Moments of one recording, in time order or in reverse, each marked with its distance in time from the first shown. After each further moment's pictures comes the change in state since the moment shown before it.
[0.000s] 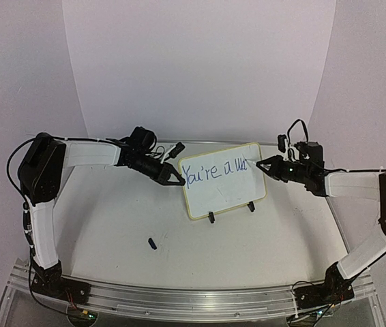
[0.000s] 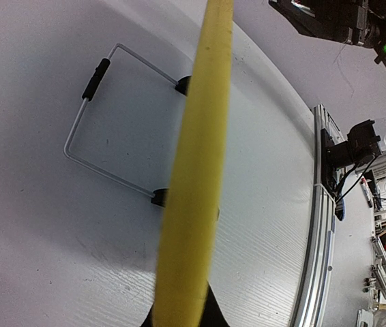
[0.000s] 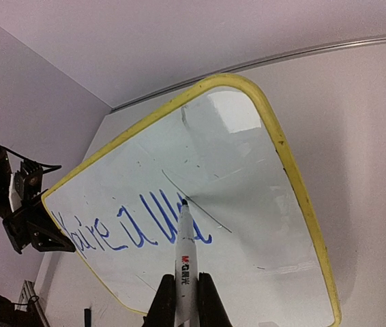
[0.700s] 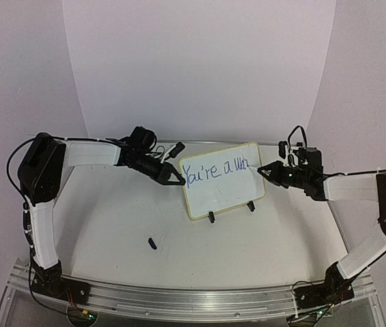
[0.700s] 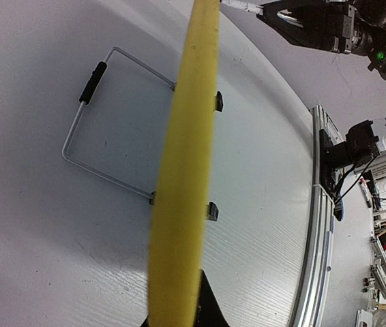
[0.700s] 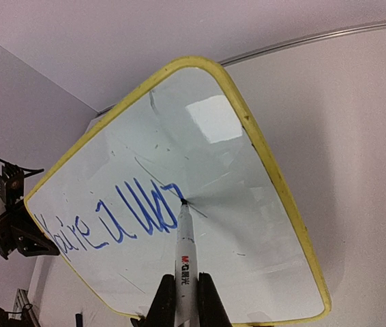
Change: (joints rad) left arm 0.000 0.000 0.002 0.000 0.001 -0.001; right arm 0.000 0.013 -0.044 0.020 0.051 0.016
